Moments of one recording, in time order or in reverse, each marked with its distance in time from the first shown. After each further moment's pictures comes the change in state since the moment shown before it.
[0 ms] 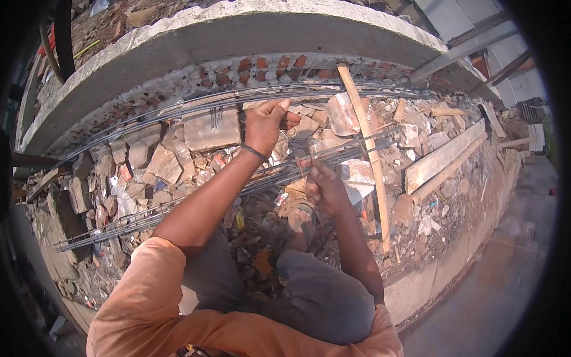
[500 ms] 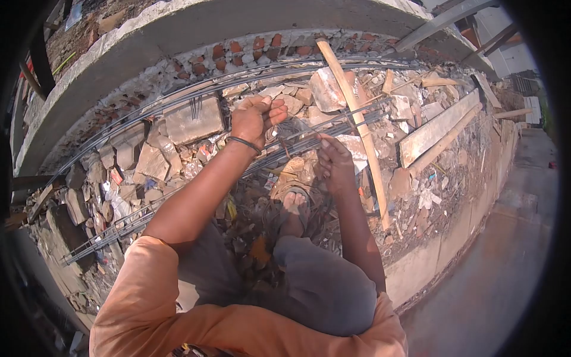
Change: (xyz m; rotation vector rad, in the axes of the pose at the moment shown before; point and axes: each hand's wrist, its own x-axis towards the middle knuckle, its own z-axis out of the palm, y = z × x) left_hand -0.011 -0.026 0.016 -0.312 0.124 -0.307; right_hand -0.015 -0.023 -0.015 0.014 0.364 -0.178
